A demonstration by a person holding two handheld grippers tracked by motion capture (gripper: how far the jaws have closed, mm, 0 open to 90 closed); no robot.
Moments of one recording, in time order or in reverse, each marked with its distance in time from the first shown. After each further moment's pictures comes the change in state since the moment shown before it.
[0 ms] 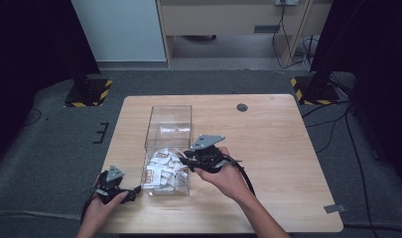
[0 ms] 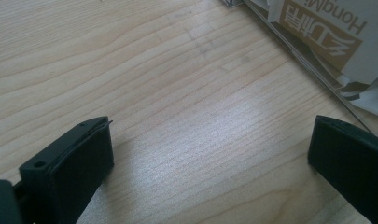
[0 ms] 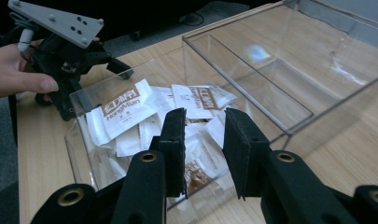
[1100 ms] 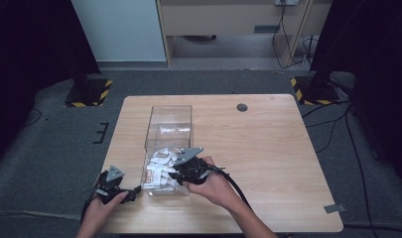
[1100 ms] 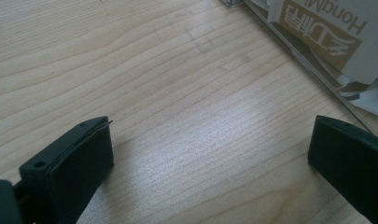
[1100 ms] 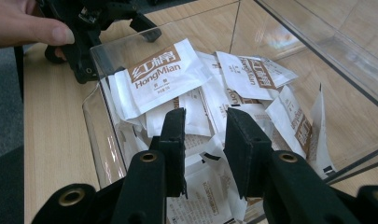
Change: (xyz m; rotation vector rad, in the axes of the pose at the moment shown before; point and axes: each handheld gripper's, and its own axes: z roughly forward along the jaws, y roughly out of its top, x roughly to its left) left arm 0.000 0.000 0.000 0.000 0.000 0.000; right arm 0.029 -0.013 0.038 0.123 0.054 -0.088
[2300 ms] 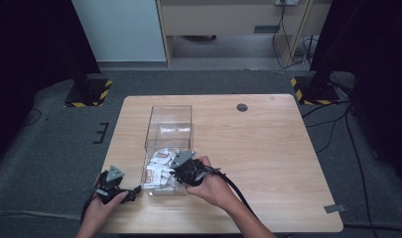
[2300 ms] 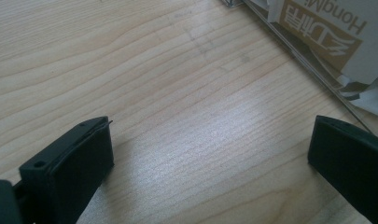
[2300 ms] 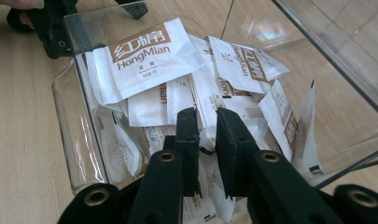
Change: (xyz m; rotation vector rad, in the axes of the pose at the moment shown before) left arm 0.000 0.000 0.000 0.000 0.000 0.000; right arm 0.006 0.002 0.010 0.069 -0.085 -0.115
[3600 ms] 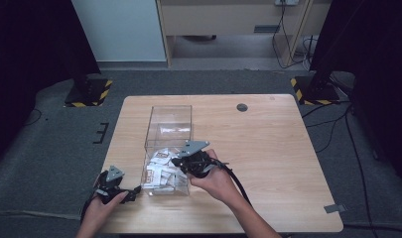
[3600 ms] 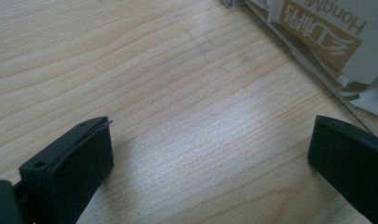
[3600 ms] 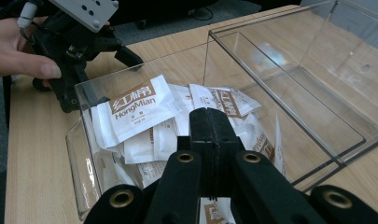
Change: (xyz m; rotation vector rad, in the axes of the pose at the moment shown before) left arm 0.000 0.000 0.000 0.000 -0.001 0.001; right arm -0.021 0.005 -0.024 -0.163 0.030 0.114
